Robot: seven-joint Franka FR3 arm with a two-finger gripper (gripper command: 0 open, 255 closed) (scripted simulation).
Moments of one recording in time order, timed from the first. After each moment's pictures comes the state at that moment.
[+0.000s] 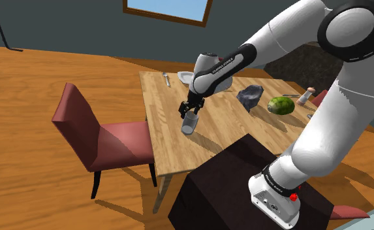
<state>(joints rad) 0.02 0.21 0.09 -2.40 0.06 2.59 0.08</state>
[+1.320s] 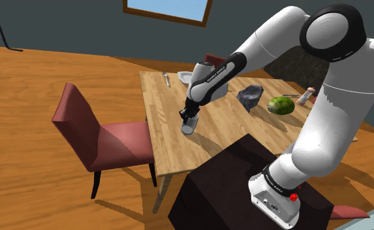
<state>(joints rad) 0.03 0.32 0.09 -2.39 0.05 2.69 0.09</state>
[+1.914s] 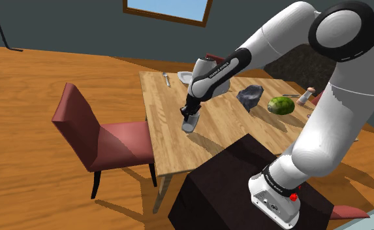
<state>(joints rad) 0.02 0.26 0.09 -2.40 0.05 2.64 0.09</state>
